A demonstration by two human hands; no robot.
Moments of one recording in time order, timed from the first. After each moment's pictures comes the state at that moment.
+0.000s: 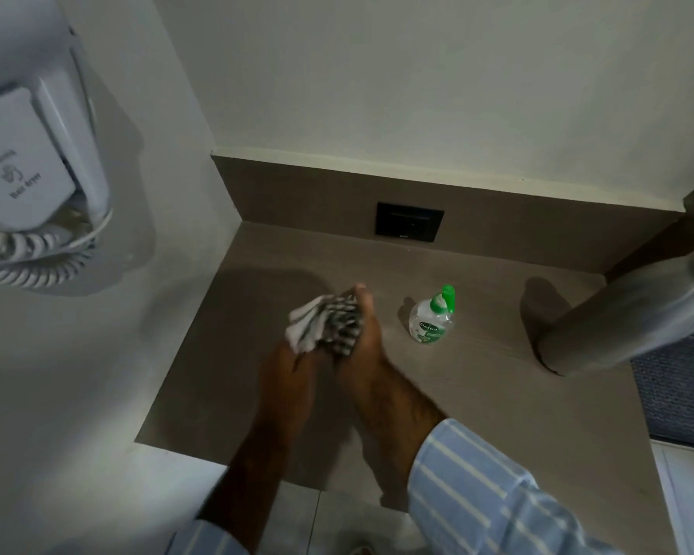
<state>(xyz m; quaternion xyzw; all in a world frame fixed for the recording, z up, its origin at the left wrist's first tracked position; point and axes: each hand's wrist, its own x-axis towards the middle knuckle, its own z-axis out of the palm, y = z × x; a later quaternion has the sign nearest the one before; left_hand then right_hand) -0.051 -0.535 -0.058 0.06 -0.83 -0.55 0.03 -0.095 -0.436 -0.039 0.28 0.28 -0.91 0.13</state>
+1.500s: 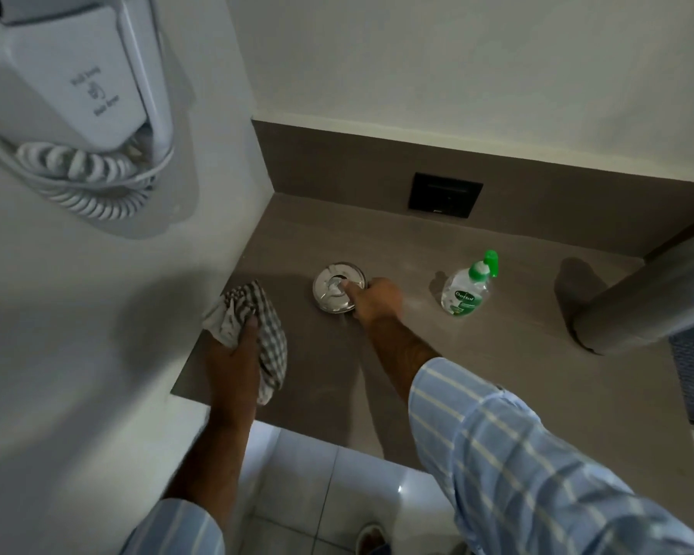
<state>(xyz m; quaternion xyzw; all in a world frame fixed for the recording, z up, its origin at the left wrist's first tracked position) -0.031 -0.649 -0.087 0.22 -0.75 -0.61 0.13 -0.117 -0.449 -0.100 0.28 0.83 -0.46 0.16</state>
